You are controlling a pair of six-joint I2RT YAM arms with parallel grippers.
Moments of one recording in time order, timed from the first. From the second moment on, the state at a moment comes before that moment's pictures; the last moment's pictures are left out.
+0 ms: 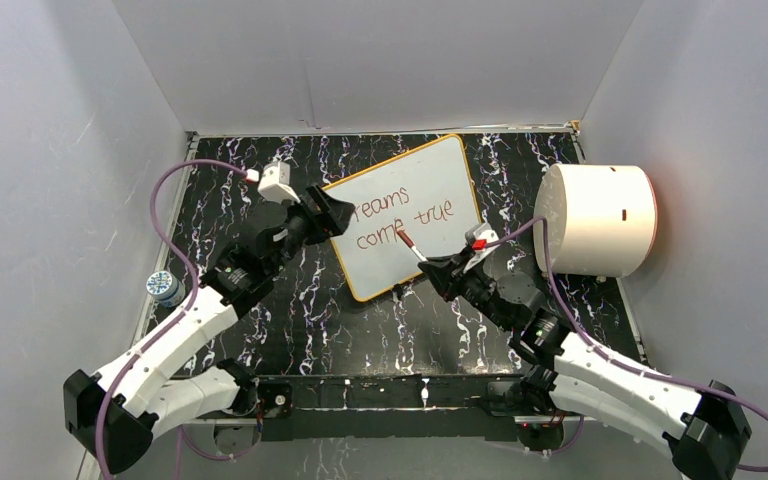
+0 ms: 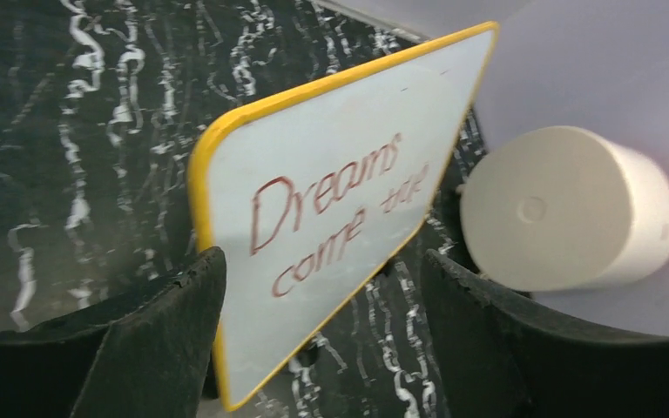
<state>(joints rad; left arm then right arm) -0.63 0.99 0.85 -0.10 -0.18 -0.70 0.90 0.71 0.36 0.32 0.10 0.24</state>
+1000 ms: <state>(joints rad) -0.61 0.39 0.62 -0.48 -0.44 -0.41 0.90 0.73 0.21 -0.24 0.19 0.67</state>
